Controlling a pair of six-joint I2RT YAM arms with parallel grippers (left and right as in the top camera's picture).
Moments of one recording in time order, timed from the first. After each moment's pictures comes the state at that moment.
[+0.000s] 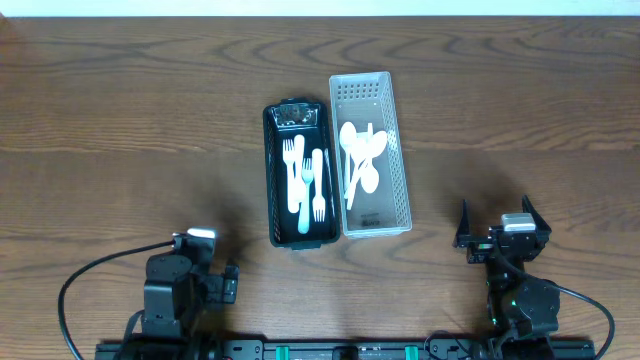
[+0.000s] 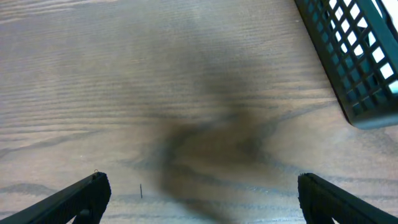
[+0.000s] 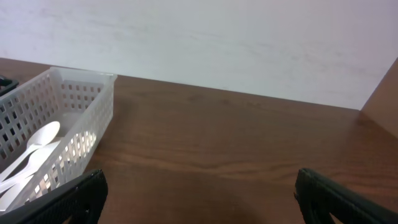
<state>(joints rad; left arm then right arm) -0.11 0.26 0.38 -0.93 -0.09 0.09 0.12 0.01 0.01 -0.06 0.11 -0.11</state>
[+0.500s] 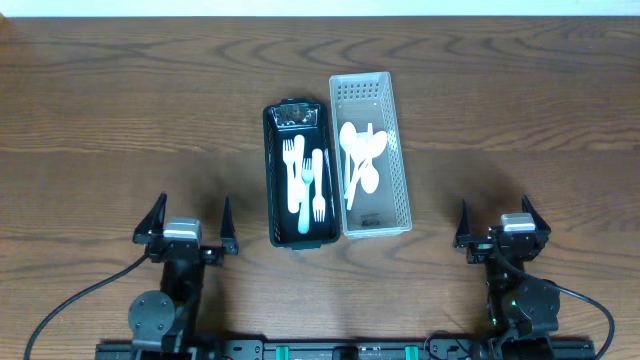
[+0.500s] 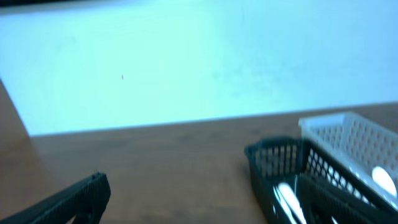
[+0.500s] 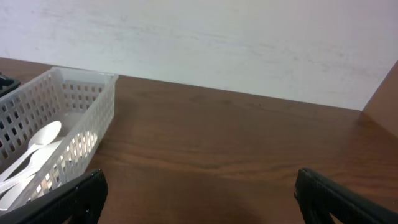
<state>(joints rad) -0.11 0.01 0.14 -0.08 -0.03 0.07 0.12 0.01 0.01 -0.06 0.11 -0.11</state>
